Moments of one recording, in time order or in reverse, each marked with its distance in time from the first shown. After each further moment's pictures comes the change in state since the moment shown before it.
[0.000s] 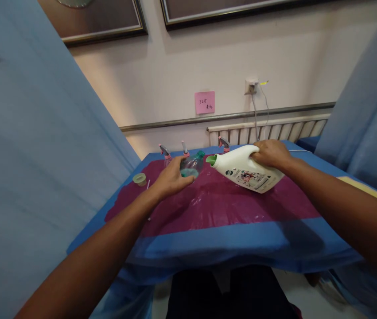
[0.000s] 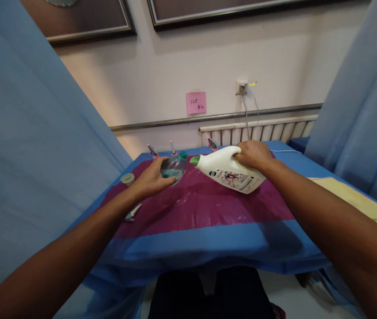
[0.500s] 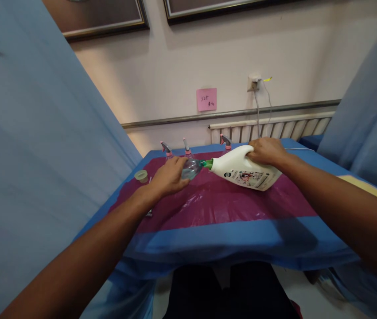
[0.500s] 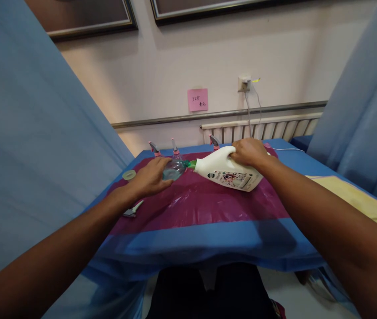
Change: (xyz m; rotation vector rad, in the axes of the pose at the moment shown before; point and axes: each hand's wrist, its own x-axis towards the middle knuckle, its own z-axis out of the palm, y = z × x) left_hand -0.004 -0.008 -0.010 0.415 -0.111 0.140; right_hand 0.002 -0.018 -0.006 -0.051 -0.037 -0.082
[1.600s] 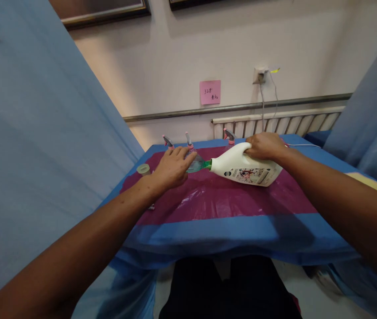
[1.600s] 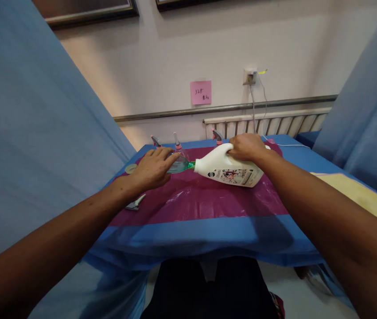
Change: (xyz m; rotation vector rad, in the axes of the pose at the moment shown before) left_hand 0.003 0.012 -0.007 0.432 -0.009 0.188; right_hand 0.002 -0.021 -0.008 -0.007 -0.034 -0.034
